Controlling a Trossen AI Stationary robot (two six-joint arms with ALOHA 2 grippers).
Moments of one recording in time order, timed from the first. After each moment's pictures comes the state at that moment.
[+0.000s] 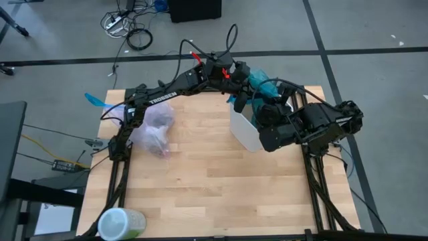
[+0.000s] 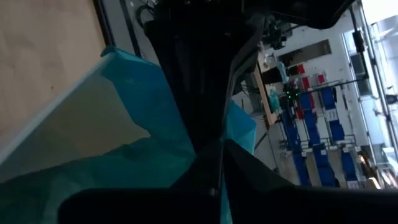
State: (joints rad) left arm 0.28 2.12 2.36 -0.41 0.48 -0.22; right arm 0.36 1.61 2.08 -1.57 1.23 0.04
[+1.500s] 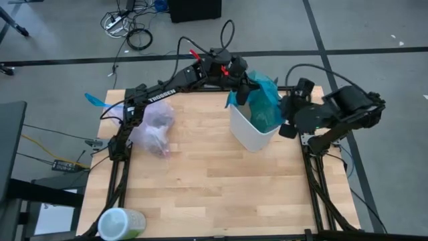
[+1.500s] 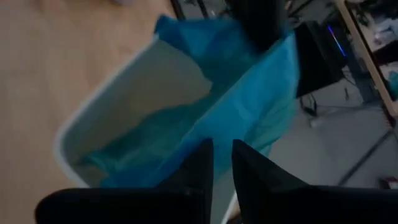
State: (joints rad) left arm 0.32 2.11 2.36 -0.44 0.31 -0.26; right arm 0.35 1.37 1.99 -1.57 0.86 0.21
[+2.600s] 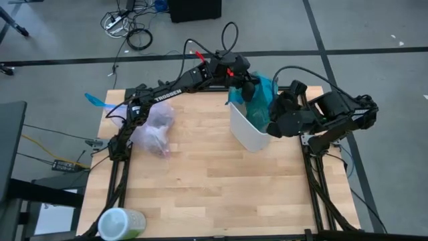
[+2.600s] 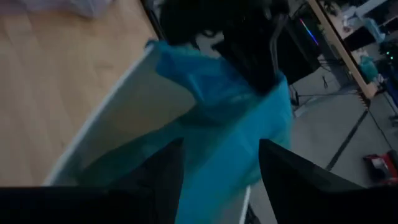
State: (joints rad) left arm 0.33 2.17 2.35 -0.40 0.15 -0.22; right arm 0.32 1.42 1.93 -1.48 0.95 0.27
